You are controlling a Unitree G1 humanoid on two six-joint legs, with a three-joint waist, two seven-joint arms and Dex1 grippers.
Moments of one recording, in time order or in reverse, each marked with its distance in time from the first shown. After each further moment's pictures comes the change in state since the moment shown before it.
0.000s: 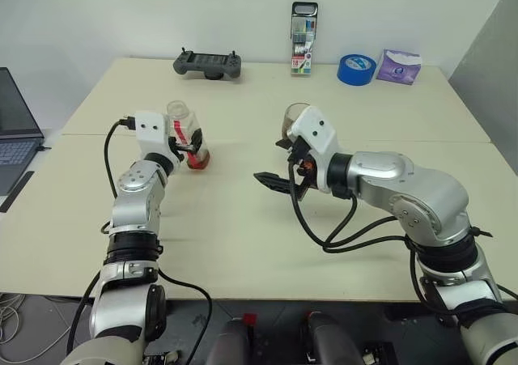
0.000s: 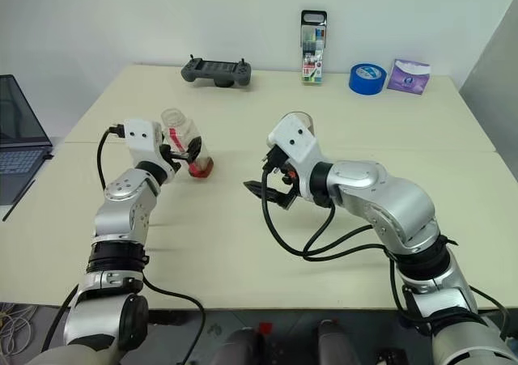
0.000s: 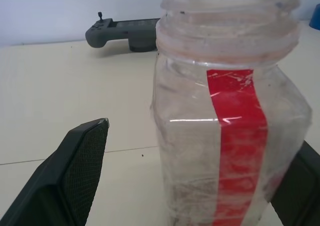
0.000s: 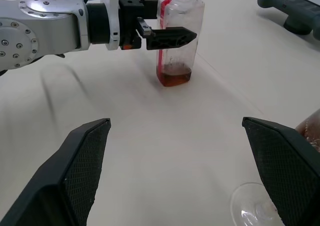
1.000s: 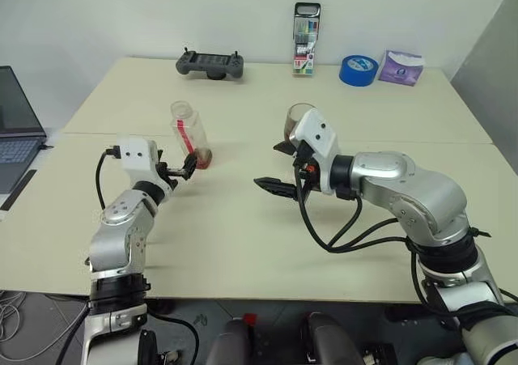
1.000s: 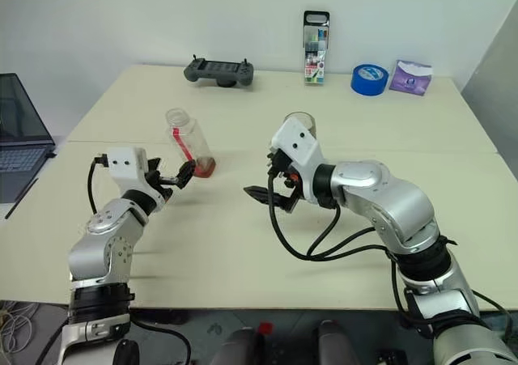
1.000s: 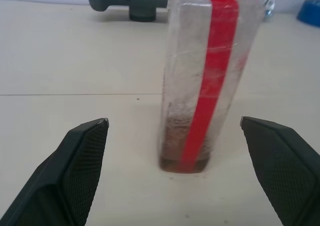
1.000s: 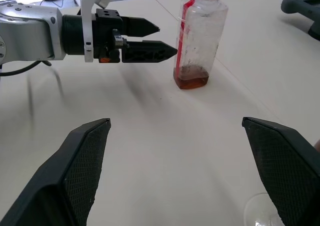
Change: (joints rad) left arm 0.293 -0.054 0.092 -0.454 -0.217 0.246 -0.017; right arm 0.025 -0.022 -0.001 0.025 -0.040 -0.066 0.136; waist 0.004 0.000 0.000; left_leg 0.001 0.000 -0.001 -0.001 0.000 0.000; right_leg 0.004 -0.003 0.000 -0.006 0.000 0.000
